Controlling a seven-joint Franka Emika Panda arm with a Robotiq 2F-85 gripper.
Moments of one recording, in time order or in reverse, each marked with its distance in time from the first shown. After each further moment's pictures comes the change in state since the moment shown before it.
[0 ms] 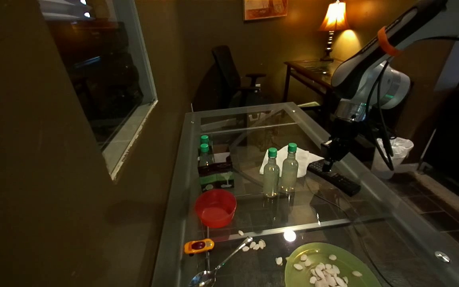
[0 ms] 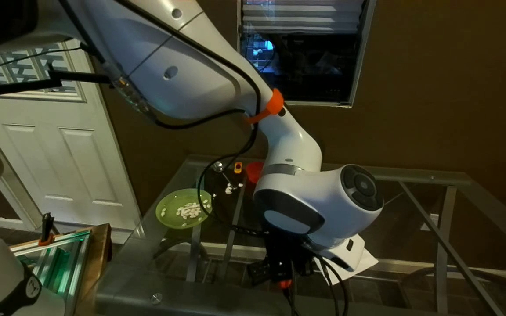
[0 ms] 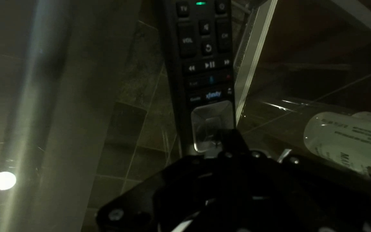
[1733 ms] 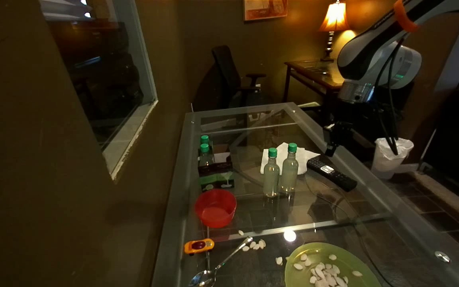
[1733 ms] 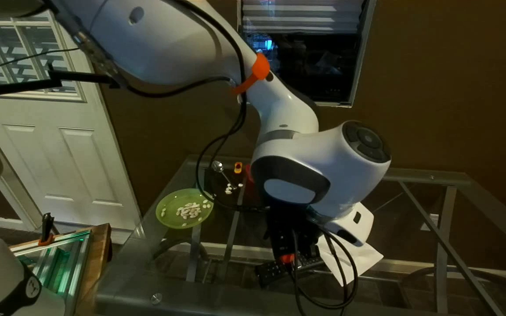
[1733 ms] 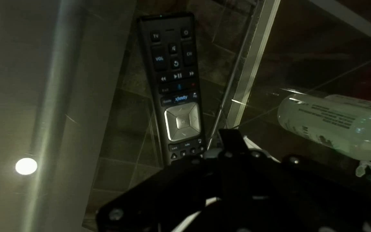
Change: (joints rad) arm 0.011 -0.127 -0.007 -0.030 -0.084 -0.033 0.109
